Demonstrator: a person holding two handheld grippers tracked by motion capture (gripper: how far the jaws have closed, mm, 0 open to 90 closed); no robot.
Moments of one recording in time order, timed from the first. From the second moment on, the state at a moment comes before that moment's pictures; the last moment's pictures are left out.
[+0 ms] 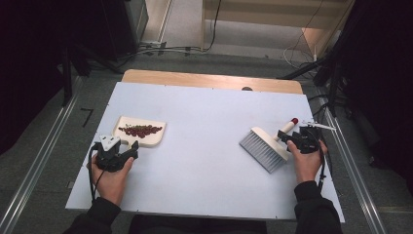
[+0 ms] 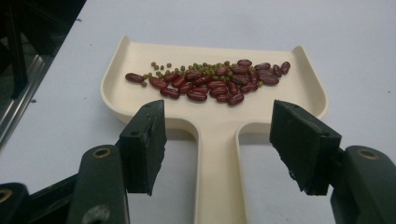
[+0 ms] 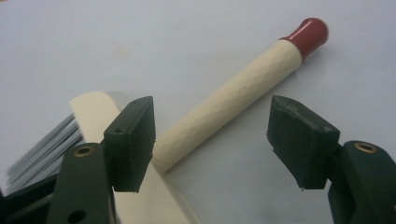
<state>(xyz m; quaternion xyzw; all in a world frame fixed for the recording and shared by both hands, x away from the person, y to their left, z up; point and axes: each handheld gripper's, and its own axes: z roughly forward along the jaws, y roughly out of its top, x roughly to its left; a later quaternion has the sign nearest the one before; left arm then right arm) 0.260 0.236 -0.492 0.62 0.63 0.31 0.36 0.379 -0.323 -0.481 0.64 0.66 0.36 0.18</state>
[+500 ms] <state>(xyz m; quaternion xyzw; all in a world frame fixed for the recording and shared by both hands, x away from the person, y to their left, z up) 0.263 0.241 -0.490 0.61 0.63 0.31 0.37 0.413 -0.307 -0.489 0.68 0.65 0.29 0.20</state>
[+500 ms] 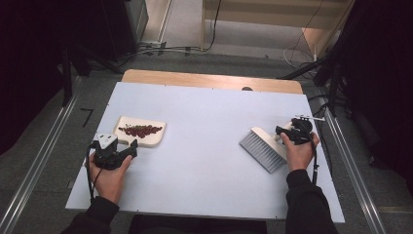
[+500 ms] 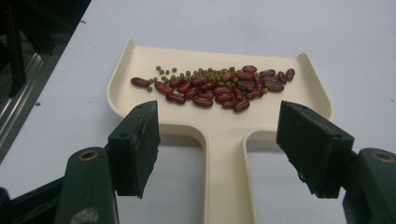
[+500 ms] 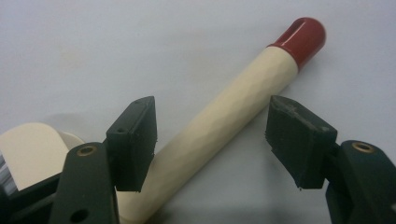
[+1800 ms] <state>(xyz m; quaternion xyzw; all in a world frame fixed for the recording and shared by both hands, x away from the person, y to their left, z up) 0.265 0.246 -0.491 0.61 0.63 0.31 0.37 0.393 -0.302 -0.490 0.67 0.66 0.26 0.20</state>
